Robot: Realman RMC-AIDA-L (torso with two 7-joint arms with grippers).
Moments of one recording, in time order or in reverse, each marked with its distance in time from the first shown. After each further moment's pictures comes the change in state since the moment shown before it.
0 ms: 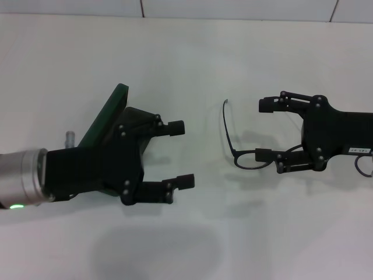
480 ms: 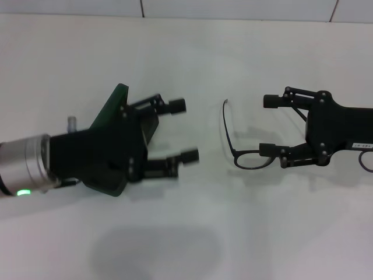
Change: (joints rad) left arm -0.016 -0.012 -0.006 -0.006 -0.072 -0.038 -0.011; right arm 0.005 -0.010 0.023 0.005 -0.018 0.013 -0.001
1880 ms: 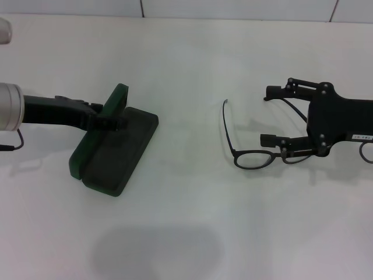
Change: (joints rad) left arm -0.017 -0.032 -0.048 0.644 0.685 -0.377 -1.170; right arm 0.008 -0.006 0.027 -0.005 -0.014 0.033 -0.027
